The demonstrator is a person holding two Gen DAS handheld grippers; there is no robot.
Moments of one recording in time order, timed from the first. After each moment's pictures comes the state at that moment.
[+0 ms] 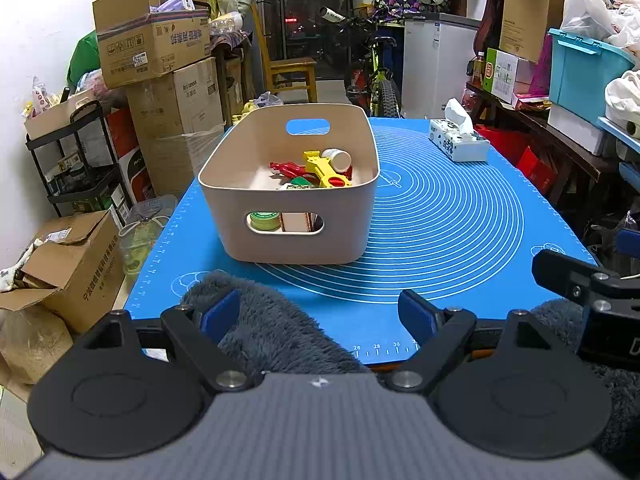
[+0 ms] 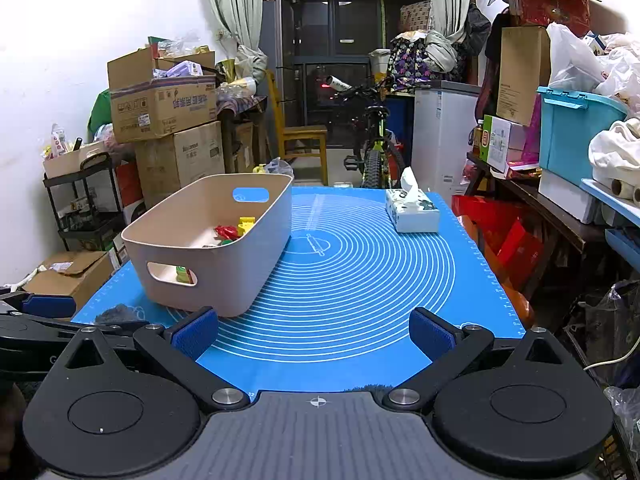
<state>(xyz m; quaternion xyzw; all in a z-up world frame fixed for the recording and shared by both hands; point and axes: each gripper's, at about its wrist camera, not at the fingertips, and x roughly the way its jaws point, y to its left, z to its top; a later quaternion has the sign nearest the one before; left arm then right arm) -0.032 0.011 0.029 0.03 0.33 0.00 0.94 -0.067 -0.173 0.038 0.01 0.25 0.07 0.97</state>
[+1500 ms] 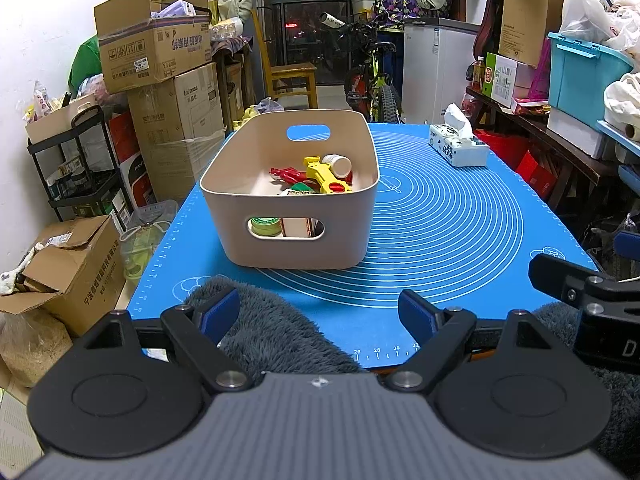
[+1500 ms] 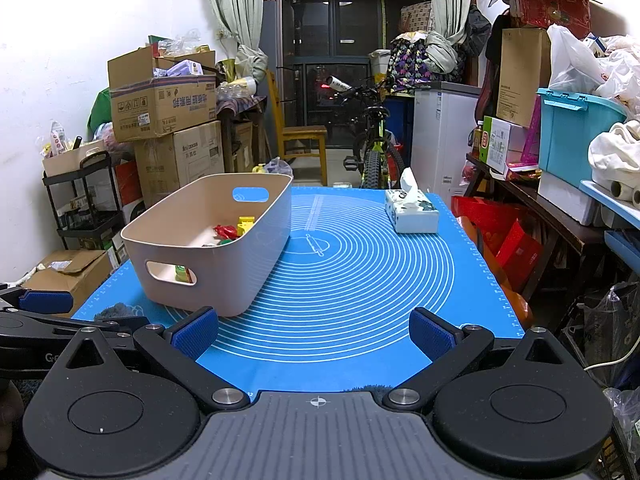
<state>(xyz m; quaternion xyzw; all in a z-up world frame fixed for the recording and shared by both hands) -0.033 0.011 0.032 0.03 0.32 0.00 0.95 -0.067 -0.173 0.037 0.01 0.25 0.07 0.97</state>
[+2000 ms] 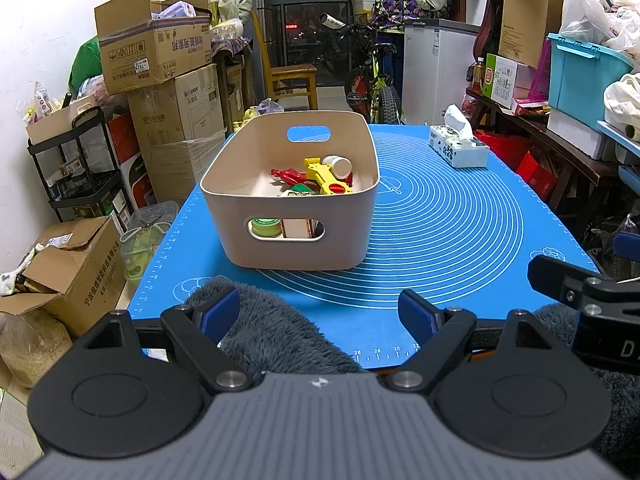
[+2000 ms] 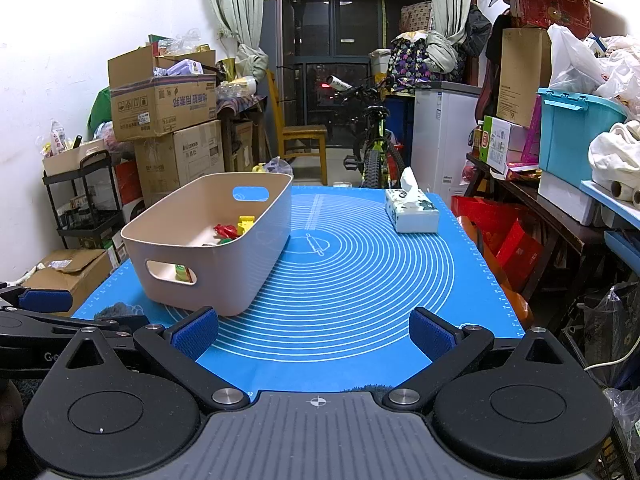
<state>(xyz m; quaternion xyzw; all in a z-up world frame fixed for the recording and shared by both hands) -0.033 0.011 0.031 0.03 0.32 0.00 0.95 -0.067 -0.173 0.037 0.01 0.25 0.07 0.97</state>
